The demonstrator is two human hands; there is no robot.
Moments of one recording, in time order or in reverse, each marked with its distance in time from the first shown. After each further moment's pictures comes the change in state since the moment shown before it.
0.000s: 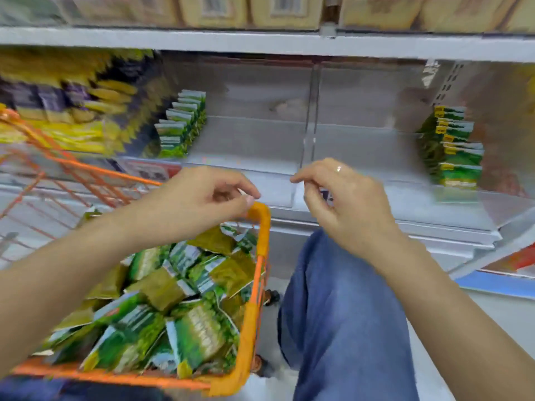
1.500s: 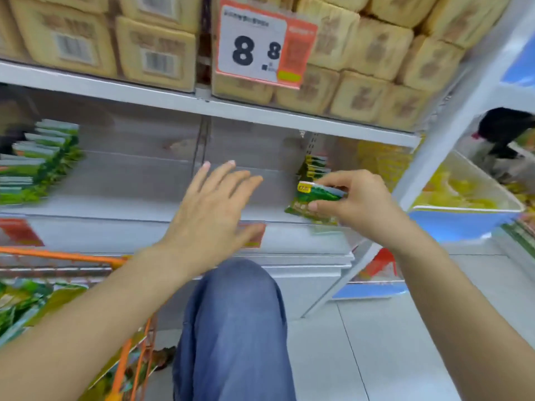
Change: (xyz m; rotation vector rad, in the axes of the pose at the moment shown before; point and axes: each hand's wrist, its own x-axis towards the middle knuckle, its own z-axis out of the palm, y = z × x) left_hand 0.108 0.057 0.089 0.459 0.429 0.436; right_hand 0.016 0.064 -0.145 -0.215 -0.231 0.527
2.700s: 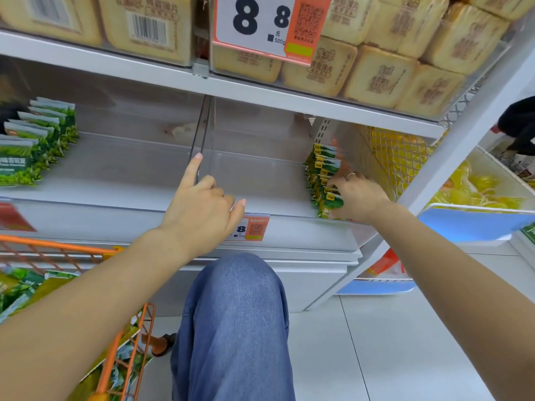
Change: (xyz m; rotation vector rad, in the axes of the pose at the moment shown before) left_hand 0.008 -0.026 0.052 0.358 0.059 0.083; right_hand 0.076 0.119 0.043 -0.775 -0.303 0.022
